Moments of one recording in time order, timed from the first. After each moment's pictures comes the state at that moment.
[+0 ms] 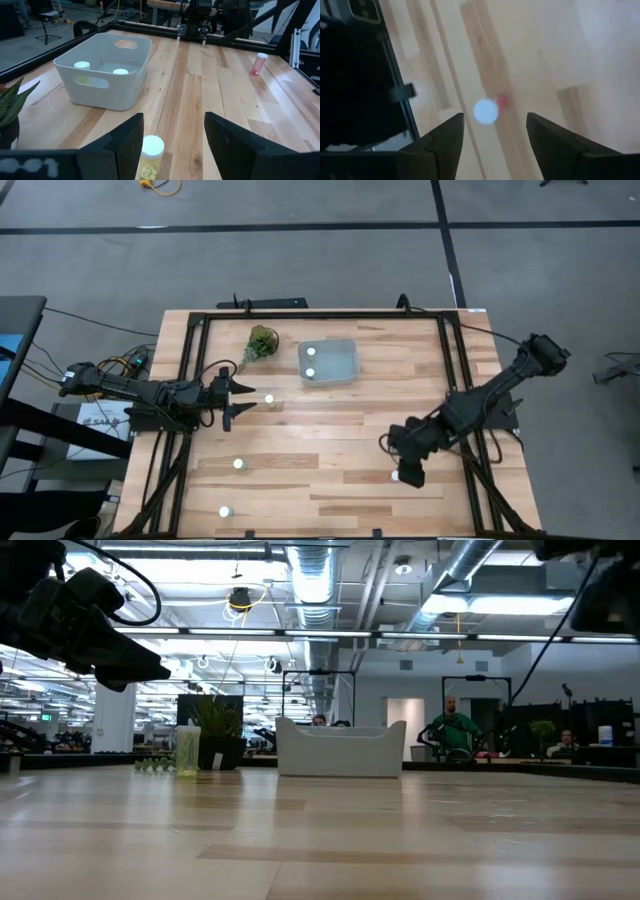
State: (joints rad) left arm -0.18 0.29 0.02 0.04 -0.33 -0.20; right arm 0.59 1.35 0.95 -0.75 -0.09 0.91
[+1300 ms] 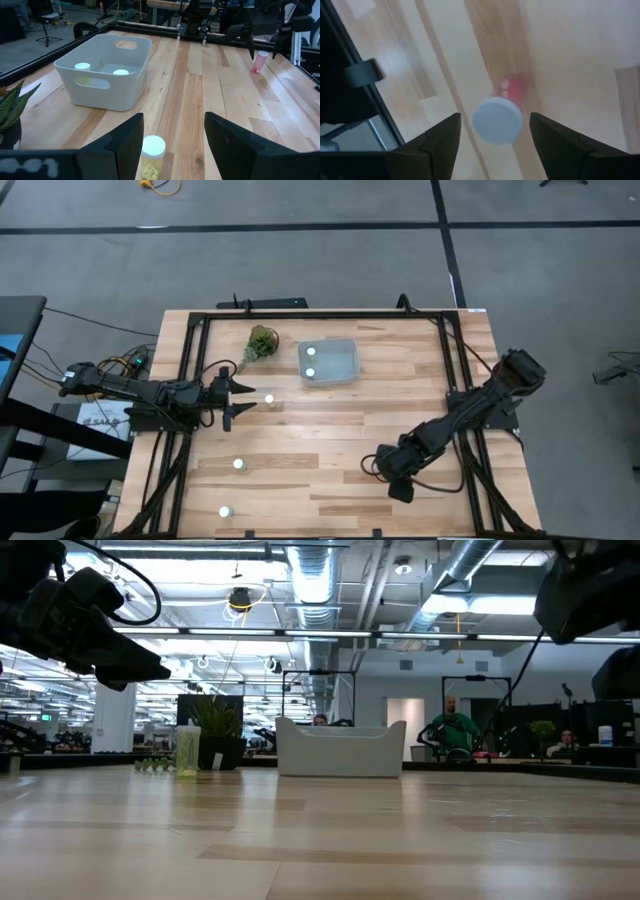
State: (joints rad) left arm -0.18 0.29 0.02 0.04 -0.33 -0.18; right arm 0.60 1.63 0.95 -0.63 -0.24 0.91
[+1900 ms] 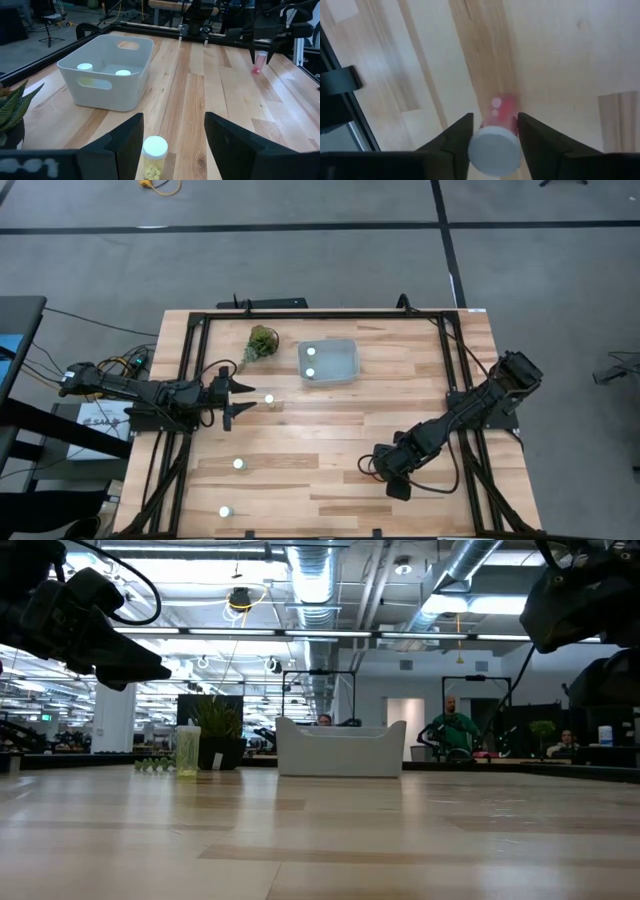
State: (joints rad) left arm -0.18 0.29 0.02 0.04 -0.34 -0.18; right arm 0.59 1.66 0.95 -0.62 -0.19 0.83
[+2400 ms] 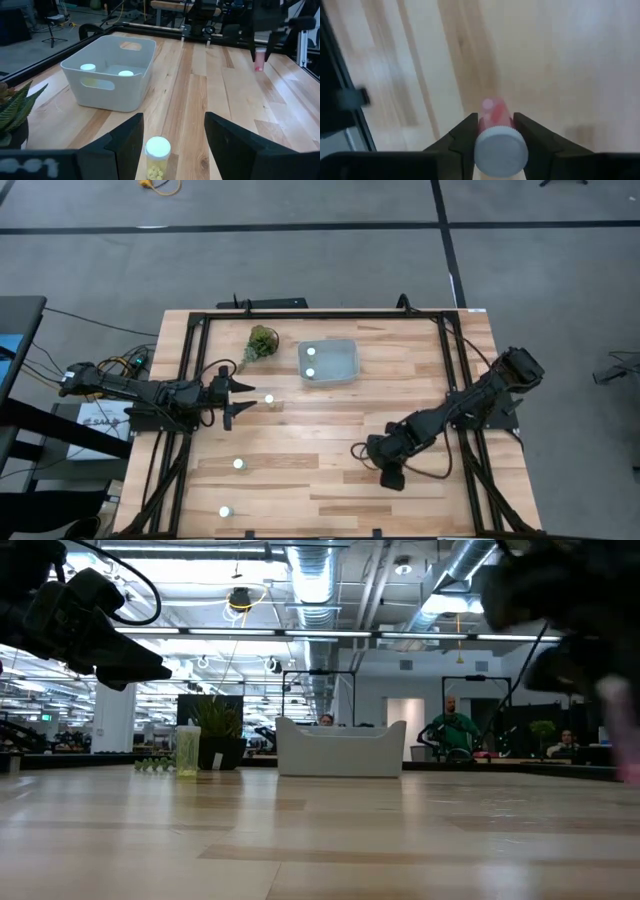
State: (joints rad) left arm -0.18 0.29 0.02 0.04 -0.35 -0.18; right arm 0.48 1.62 0.99 -0.64 -0.15 0.68
